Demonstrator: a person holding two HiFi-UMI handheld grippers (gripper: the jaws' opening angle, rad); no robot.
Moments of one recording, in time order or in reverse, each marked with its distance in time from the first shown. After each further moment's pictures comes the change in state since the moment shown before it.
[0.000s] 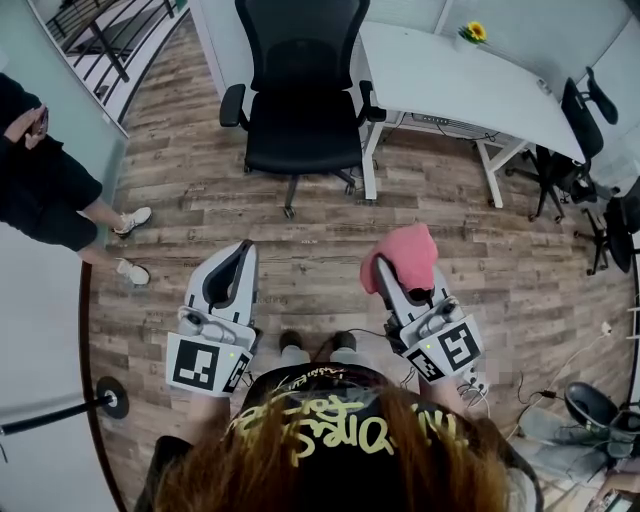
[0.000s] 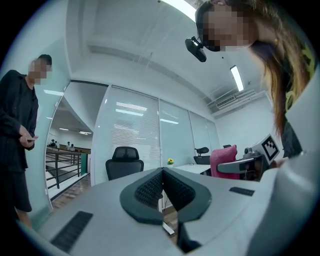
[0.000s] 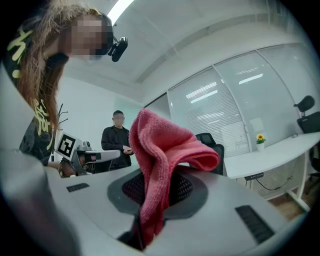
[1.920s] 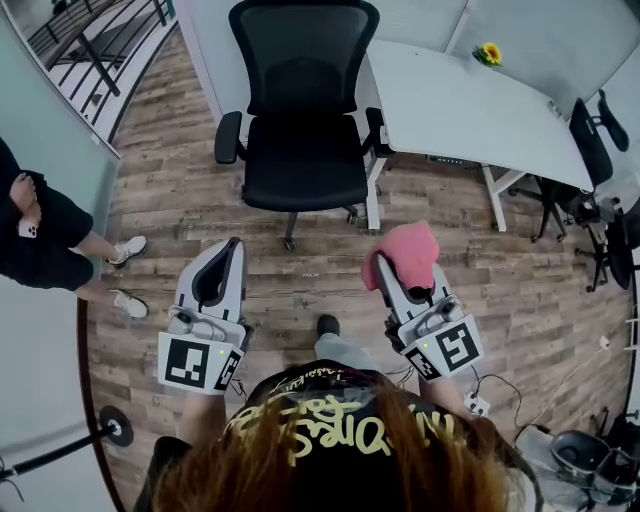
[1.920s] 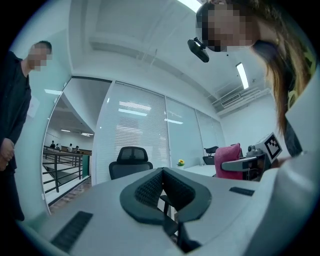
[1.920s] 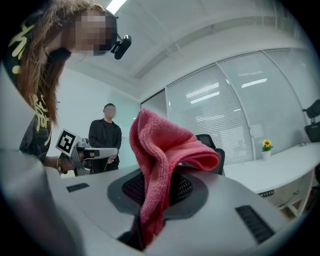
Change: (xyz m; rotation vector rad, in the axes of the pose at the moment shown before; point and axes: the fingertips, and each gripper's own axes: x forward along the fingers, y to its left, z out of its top) left arm 0.123 0.119 -0.015 0.004 -0.018 0.025; right arm 0.143 -0.085 -0.002 -0.071 -0.005 -0.028
